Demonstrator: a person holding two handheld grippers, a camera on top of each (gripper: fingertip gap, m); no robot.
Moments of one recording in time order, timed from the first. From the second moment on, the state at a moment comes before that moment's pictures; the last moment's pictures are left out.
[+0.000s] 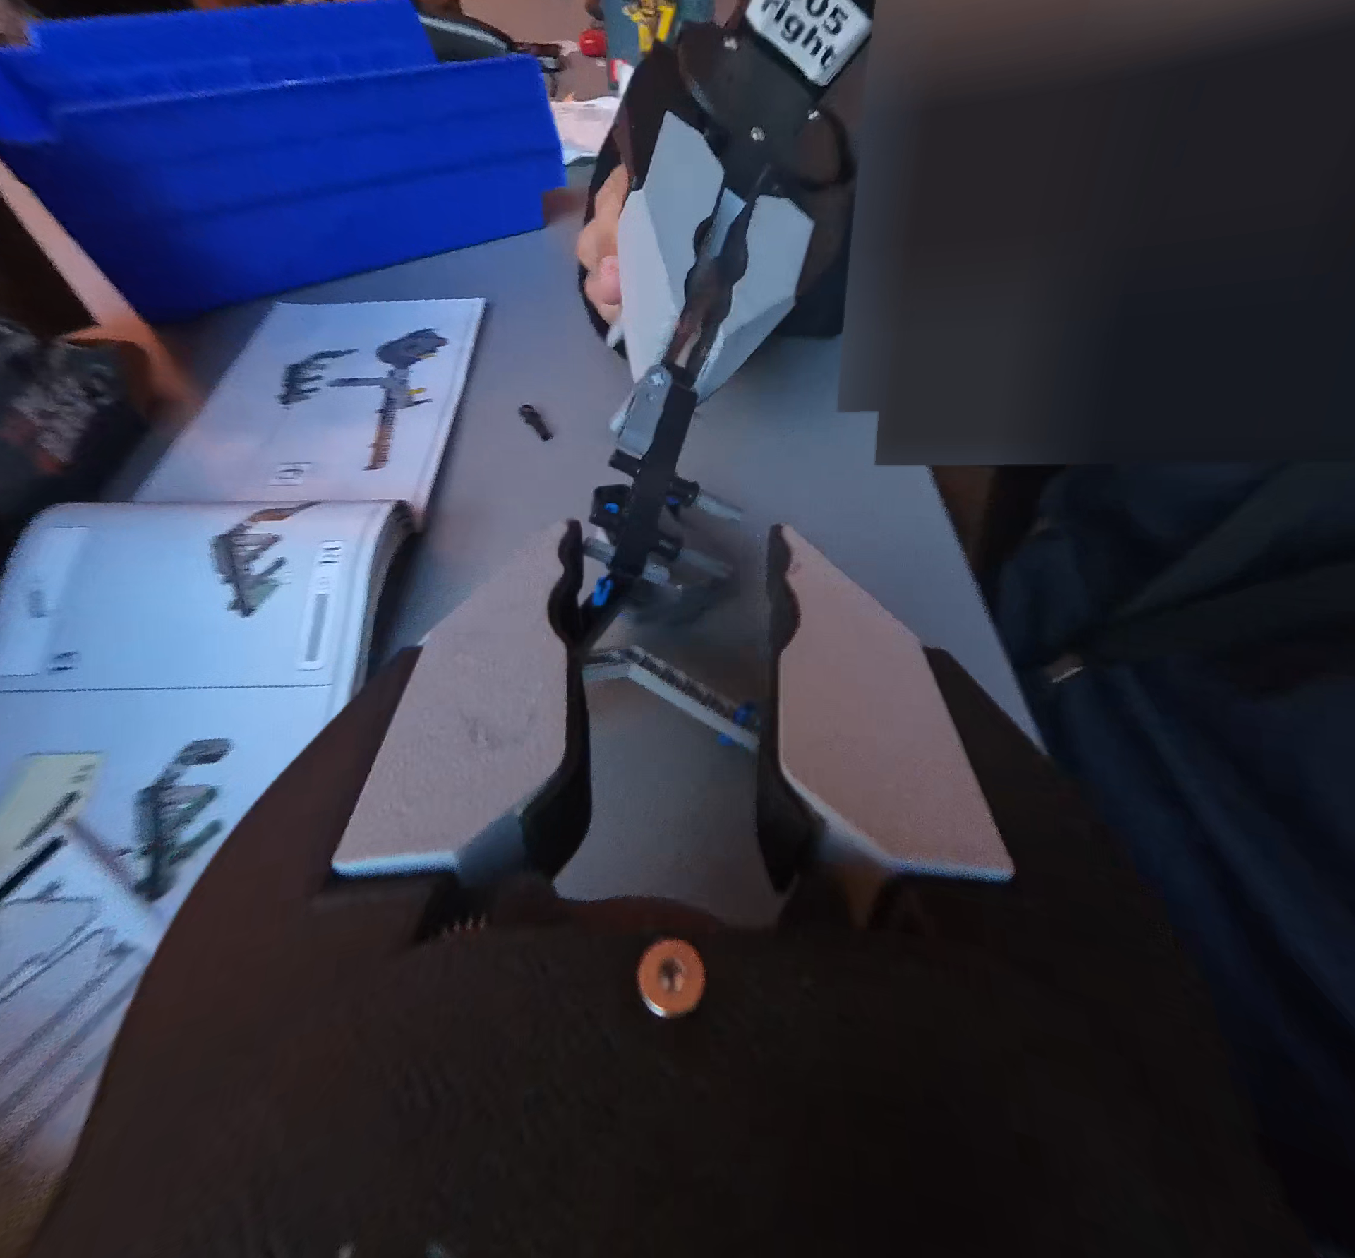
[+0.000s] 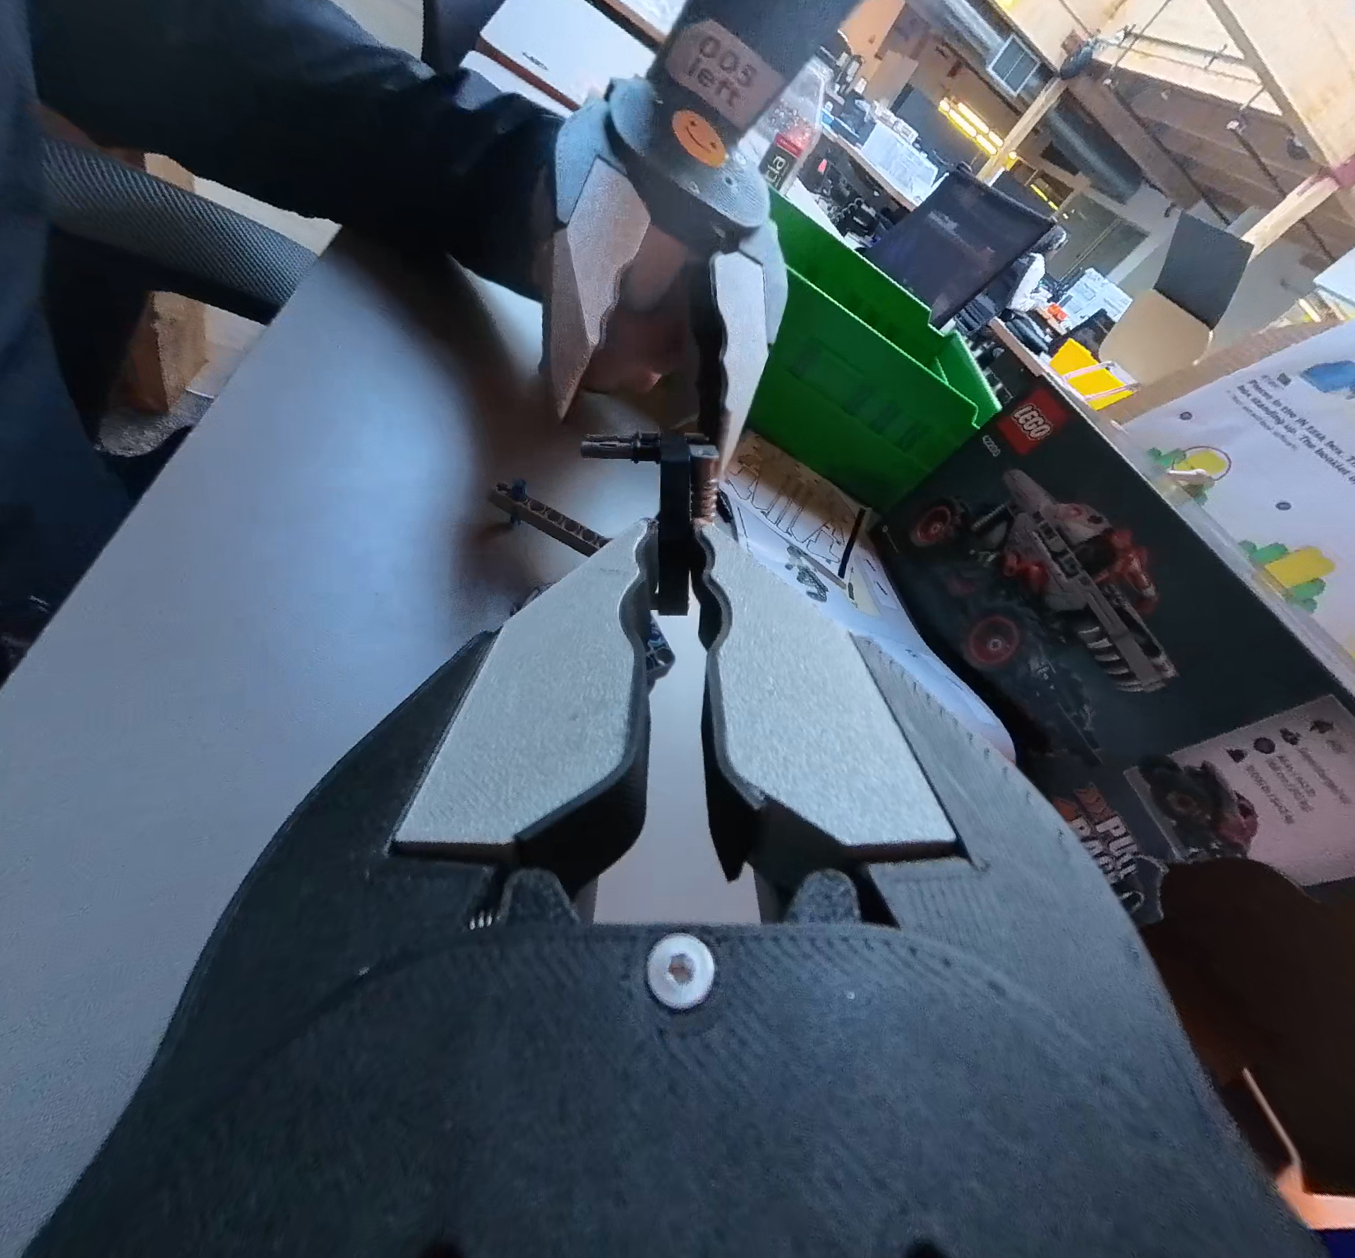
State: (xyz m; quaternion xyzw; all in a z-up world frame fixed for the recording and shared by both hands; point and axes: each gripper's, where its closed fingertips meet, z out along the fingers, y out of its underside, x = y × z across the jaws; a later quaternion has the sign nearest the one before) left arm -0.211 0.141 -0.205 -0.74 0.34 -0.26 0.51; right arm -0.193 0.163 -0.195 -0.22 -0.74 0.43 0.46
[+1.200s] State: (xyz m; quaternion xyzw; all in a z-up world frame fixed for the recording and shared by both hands) left arm -0.205 0.133 -0.207 -0.70 0.41 -0.30 0.50; right arm -0.186 0.161 -0.214 -0.27 -0.76 0.49 0.32
